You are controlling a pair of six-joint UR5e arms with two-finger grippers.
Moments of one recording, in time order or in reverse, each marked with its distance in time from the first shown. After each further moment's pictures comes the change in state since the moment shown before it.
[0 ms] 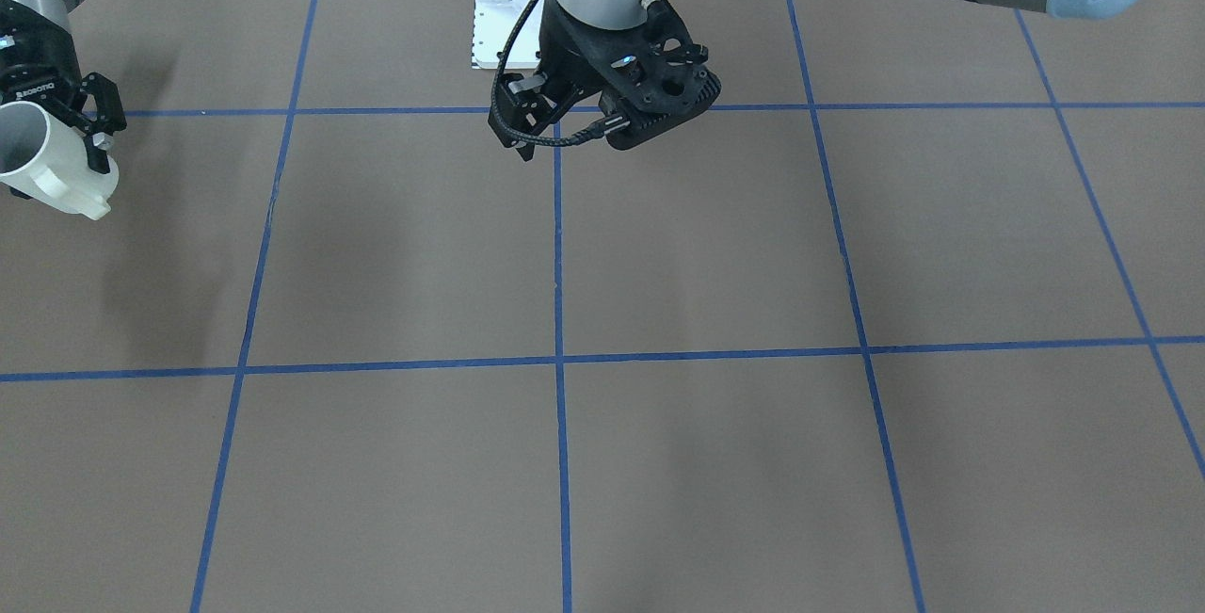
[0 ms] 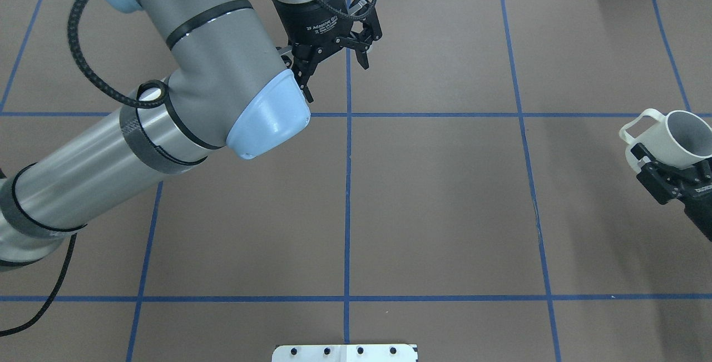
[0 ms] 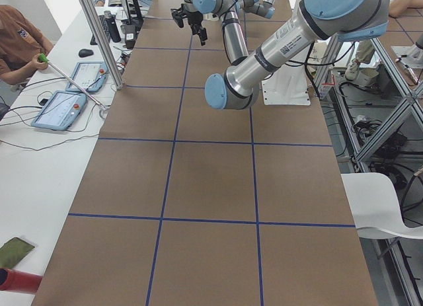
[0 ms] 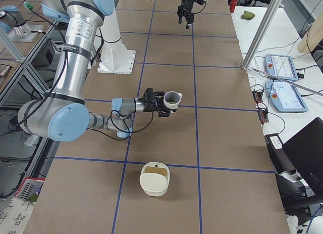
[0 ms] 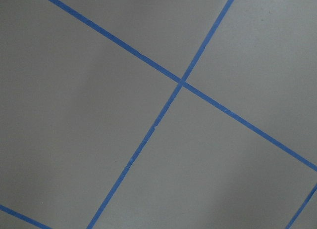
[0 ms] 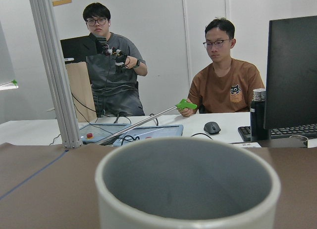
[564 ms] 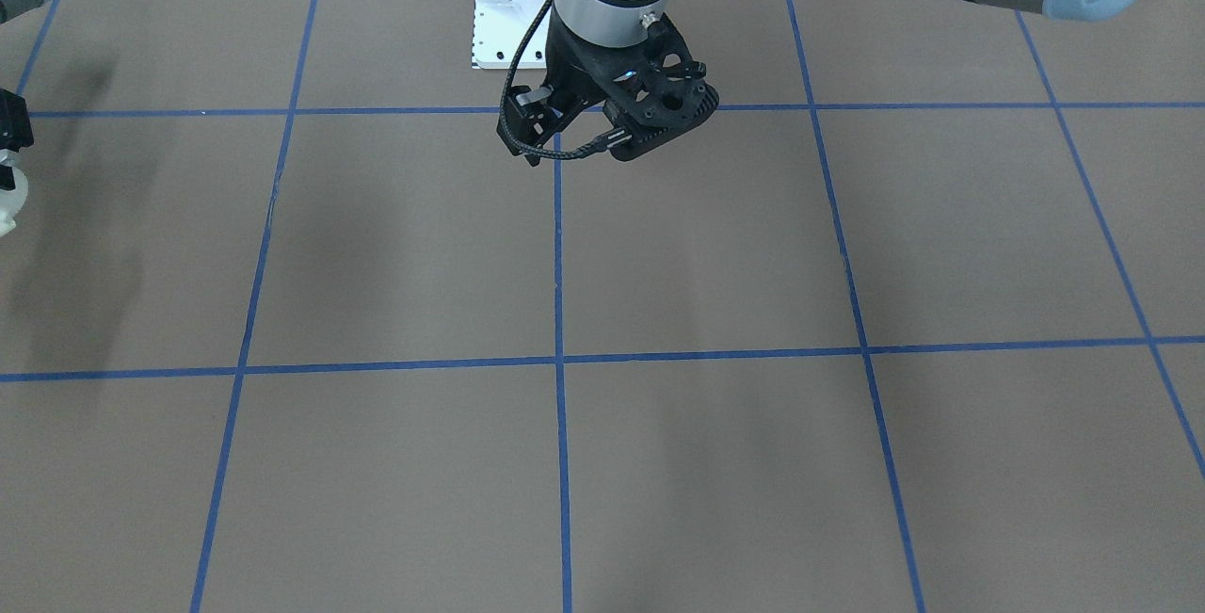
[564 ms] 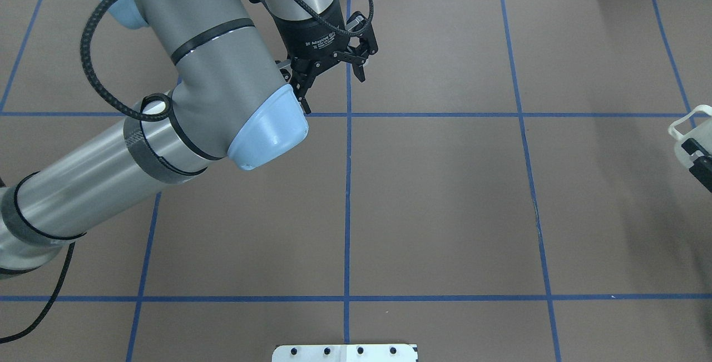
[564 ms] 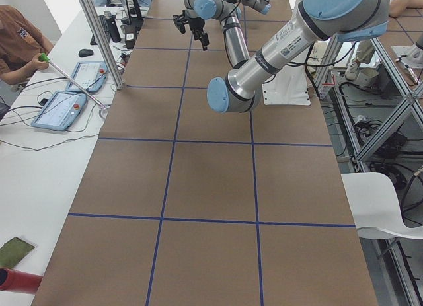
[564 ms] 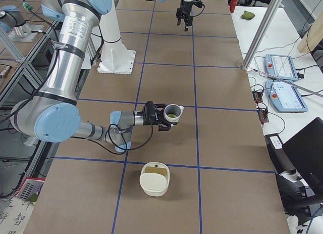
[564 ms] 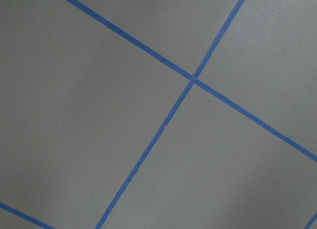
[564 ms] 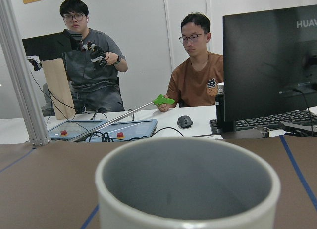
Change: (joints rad) left arm 0.017 0.021 0.000 -0.008 0.000 -0.004; right arm 0.208 -0.027 -0.153 0.095 0.227 0.101
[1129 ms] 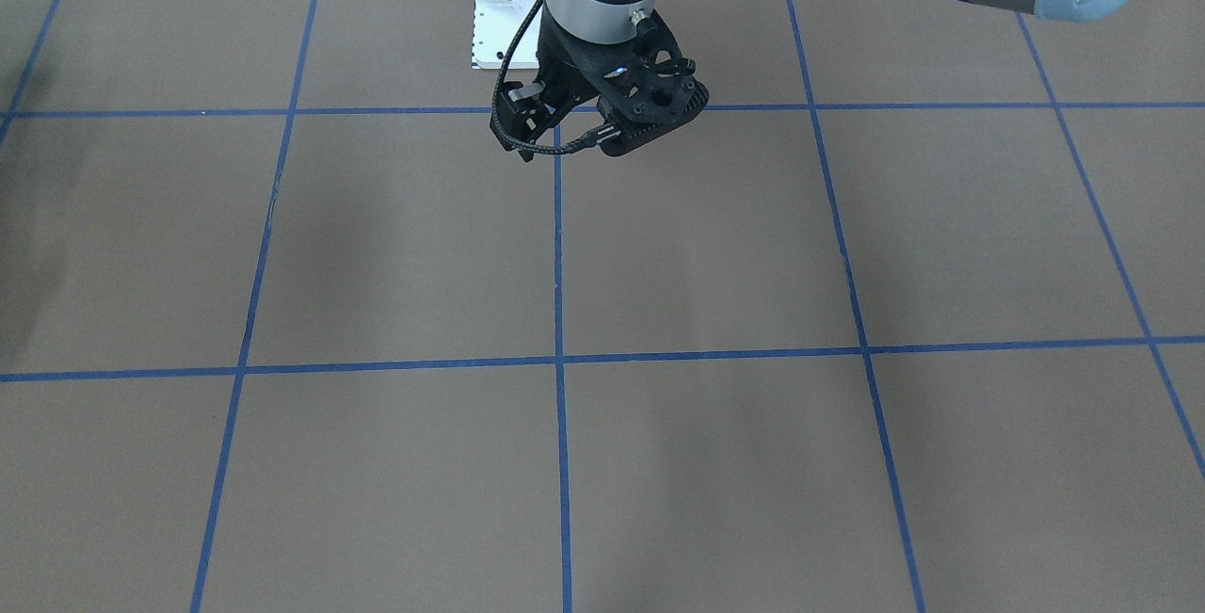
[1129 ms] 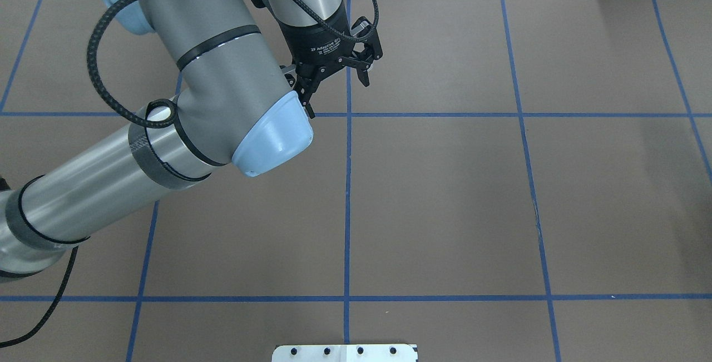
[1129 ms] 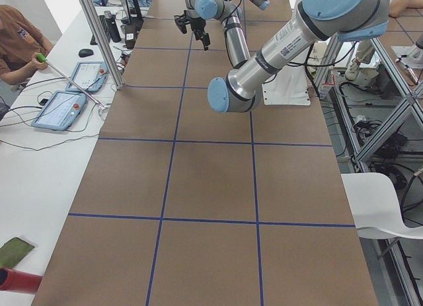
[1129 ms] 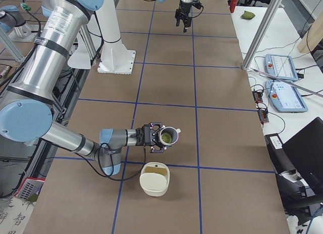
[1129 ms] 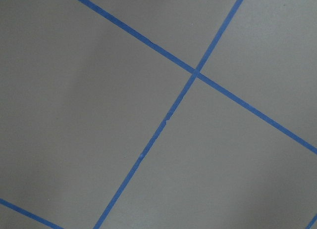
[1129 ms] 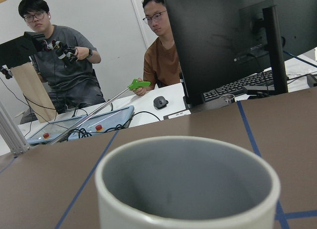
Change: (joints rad) left arm 0.011 -0.005 0.000 -0.001 0.007 -0.003; right arm 0.101 -0.074 -0.120 0.132 0.140 0.241
